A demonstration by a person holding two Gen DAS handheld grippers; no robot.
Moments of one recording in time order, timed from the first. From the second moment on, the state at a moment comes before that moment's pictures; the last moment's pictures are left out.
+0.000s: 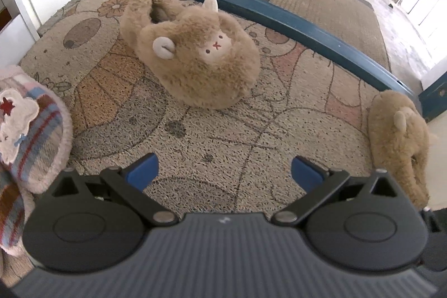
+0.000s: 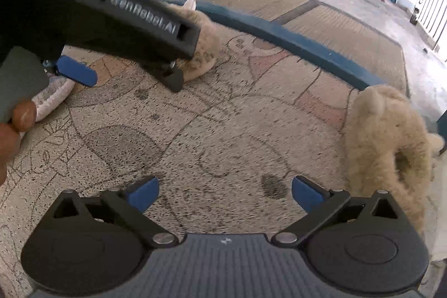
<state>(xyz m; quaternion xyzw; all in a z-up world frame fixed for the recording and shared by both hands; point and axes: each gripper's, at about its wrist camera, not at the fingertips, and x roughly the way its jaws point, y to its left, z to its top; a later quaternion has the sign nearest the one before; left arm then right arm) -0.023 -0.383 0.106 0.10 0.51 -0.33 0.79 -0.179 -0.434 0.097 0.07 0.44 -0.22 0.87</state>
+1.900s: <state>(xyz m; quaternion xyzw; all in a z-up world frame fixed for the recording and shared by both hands) -0.020 -0.358 0.098 0.06 0.56 -0.35 0.75 -0.214 -0.469 0.138 0.20 0.38 -0.23 0.87</state>
